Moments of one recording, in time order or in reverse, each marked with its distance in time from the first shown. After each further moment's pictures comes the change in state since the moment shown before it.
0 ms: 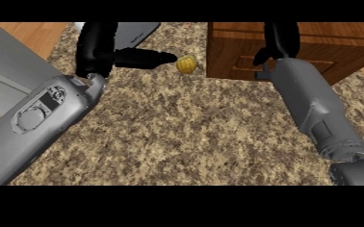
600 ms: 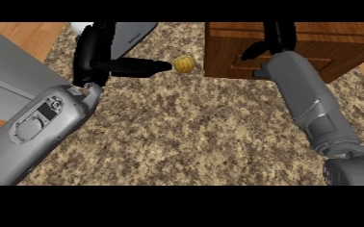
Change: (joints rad) left arm 0.074 0.004 0.012 -0.039 -0.019 0.000 -0.025; right arm -0.035 0.031 -0.185 -0.019 -0.222 0.095 -0.254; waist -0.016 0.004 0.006
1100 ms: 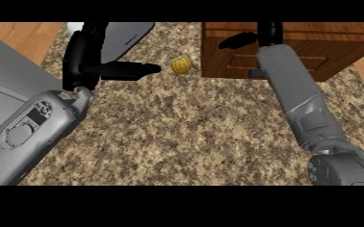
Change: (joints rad) left arm 0.067 0.023 0.043 -0.017 0.000 -0.025 -0.023; right arm -0.059 0.072 -0.186 -0.024 -0.238 0.147 -0.105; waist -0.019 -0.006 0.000
